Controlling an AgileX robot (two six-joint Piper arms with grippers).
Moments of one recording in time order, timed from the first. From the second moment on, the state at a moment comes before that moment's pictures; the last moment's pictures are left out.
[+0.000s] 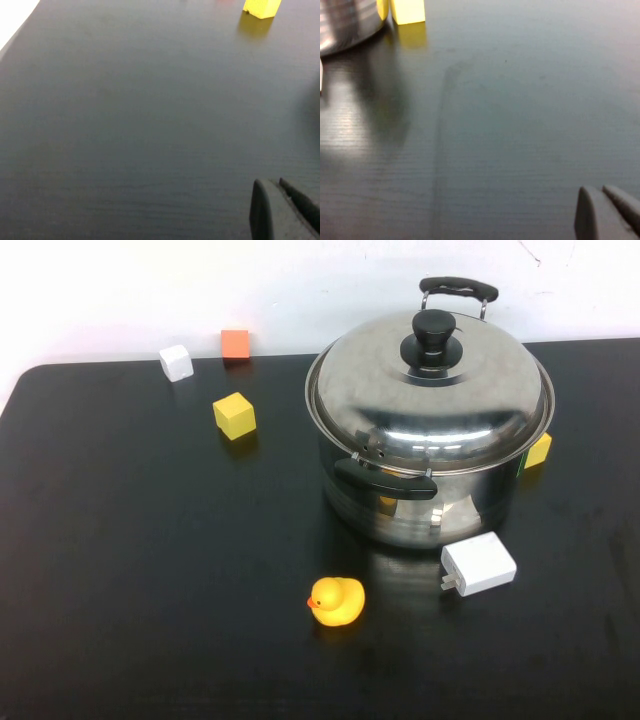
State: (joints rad) right arm -0.03 -0.01 0.02 -0.01 0.42 -0.05; left arm -0.10 -0.01 0.02 -0.04 0.36 -0.18
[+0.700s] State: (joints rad) right arm -0.03 -0.01 0.02 -0.03 0.42 -0.09; left arm -0.10 -0.01 0.02 -0.04 0.36 -0.18
